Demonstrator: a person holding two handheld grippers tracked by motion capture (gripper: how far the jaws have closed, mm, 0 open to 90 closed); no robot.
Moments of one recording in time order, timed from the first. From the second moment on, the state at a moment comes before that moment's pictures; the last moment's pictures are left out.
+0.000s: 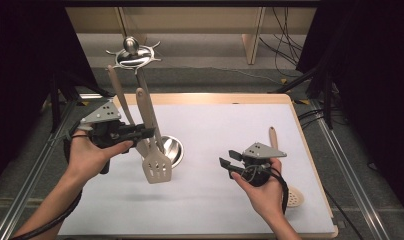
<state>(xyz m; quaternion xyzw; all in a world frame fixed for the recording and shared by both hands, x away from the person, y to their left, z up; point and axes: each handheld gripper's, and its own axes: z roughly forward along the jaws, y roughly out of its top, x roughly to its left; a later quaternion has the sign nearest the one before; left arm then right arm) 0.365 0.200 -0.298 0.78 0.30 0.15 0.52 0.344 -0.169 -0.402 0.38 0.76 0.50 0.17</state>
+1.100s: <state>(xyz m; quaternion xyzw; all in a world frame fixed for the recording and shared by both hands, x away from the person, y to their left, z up) 0.374 0.208 -0.284 0.78 0.30 0.17 0.52 0.354 -0.163 -0.400 0.38 0.77 0.49 0.16</state>
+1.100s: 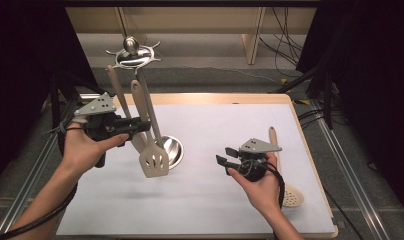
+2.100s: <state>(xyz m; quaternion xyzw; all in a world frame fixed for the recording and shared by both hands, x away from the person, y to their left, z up) 0.379 0.217 -0.277 0.78 0.30 0.18 0.52 0.350 -0.169 -0.404 0.39 0.77 0.49 0.15</state>
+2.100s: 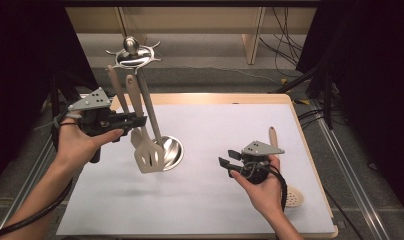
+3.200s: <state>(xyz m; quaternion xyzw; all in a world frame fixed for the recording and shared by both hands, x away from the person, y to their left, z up) 0.384 0.207 -0.266 0.79 0.30 0.18 0.50 0.353 -0.167 -0.402 0.36 0.77 0.50 0.17</state>
